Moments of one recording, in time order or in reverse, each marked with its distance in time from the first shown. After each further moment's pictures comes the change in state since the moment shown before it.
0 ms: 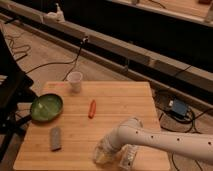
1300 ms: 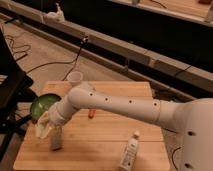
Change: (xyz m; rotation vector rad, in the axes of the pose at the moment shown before) arm -0.305 -0.027 -0.021 -0.102 -0.325 -0.451
